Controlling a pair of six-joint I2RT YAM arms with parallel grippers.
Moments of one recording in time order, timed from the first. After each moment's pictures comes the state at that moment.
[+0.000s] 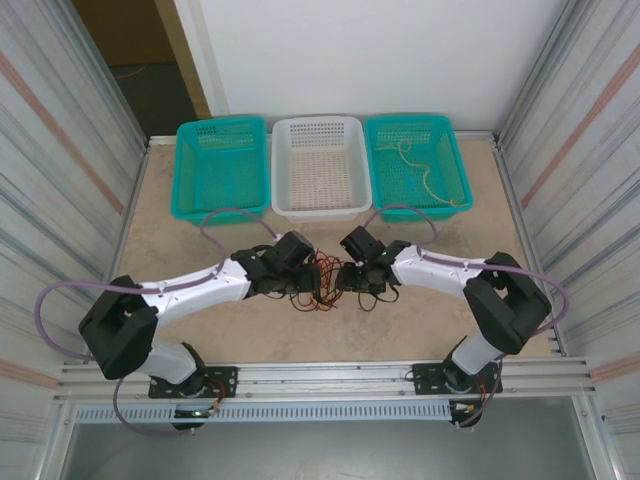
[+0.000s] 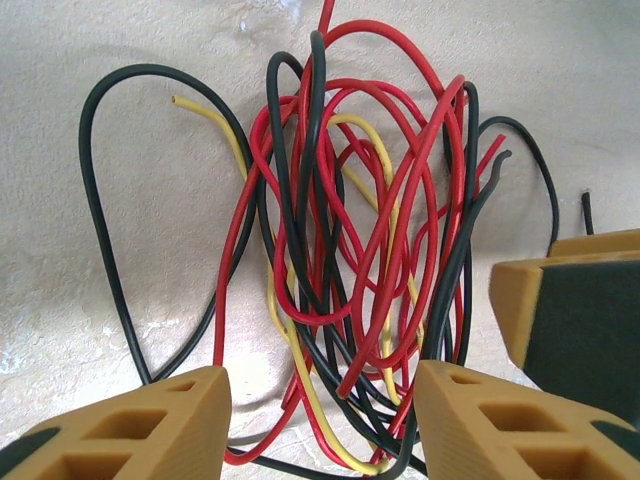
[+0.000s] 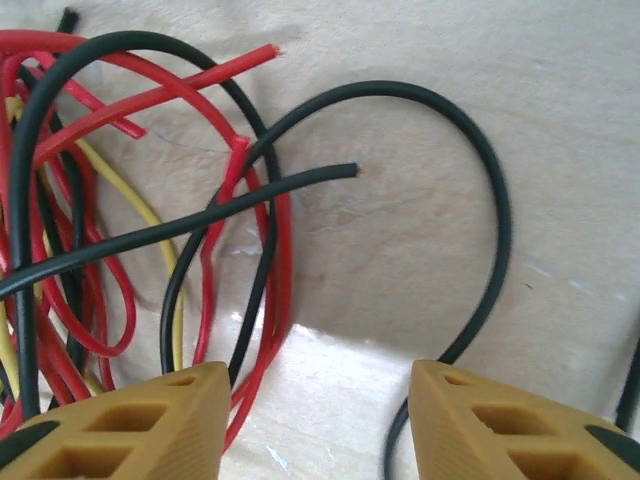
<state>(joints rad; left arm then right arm) -0.88 1.43 0.87 -0.47 -0.03 -0.84 0.79 1.55 0.87 -0.52 0.00 0.80</state>
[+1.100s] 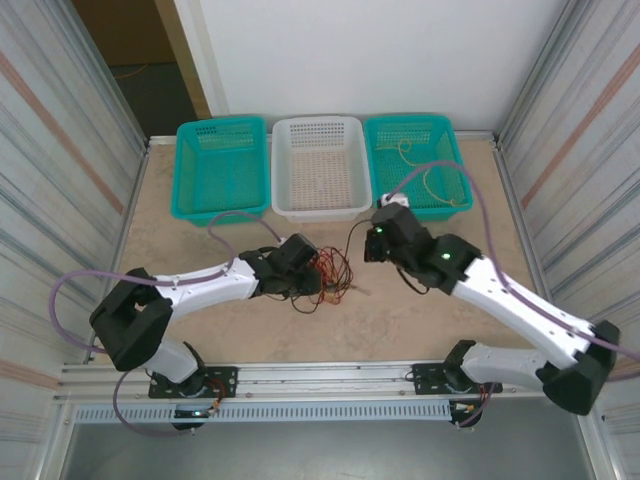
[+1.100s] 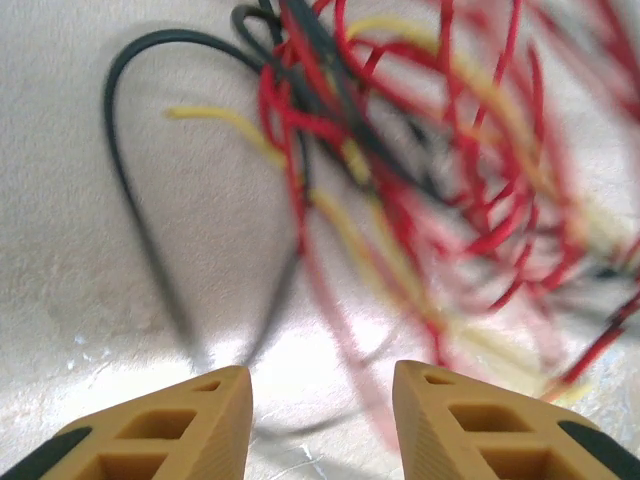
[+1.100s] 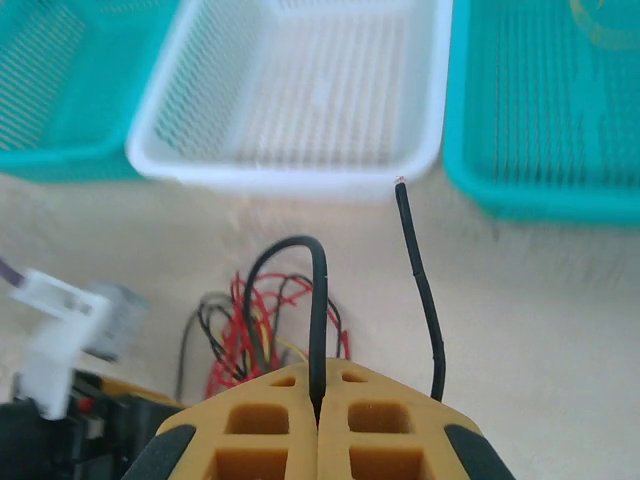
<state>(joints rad) -0.88 1.50 0.85 -0.42 -0.01 -0.85 0.84 1.05 1.14 -0.75 0.37 0.54</state>
